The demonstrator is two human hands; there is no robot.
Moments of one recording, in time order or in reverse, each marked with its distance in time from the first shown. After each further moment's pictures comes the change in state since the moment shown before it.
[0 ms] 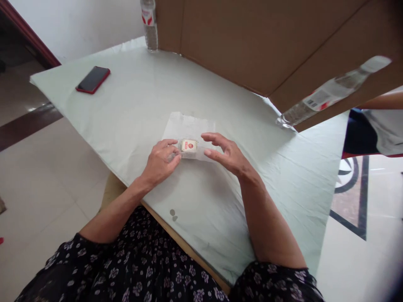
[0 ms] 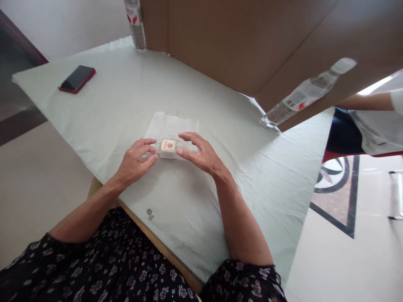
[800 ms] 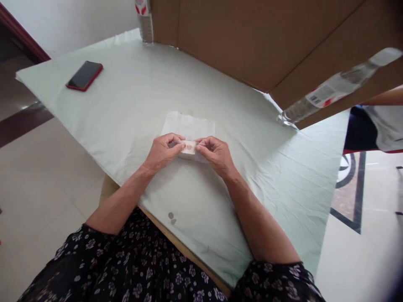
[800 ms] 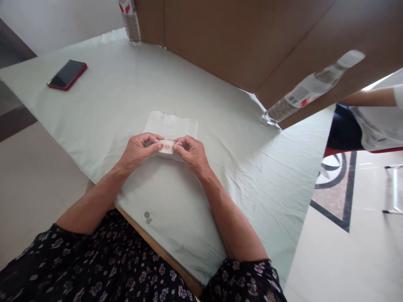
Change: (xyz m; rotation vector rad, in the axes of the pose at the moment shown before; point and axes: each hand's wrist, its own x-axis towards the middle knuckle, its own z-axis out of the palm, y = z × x) left_hand 0.040 -0.007 0.018 -0.530 -0.034 -0.296; right_hand 0.013 0.023 0.042 0.297 0.248 0.103
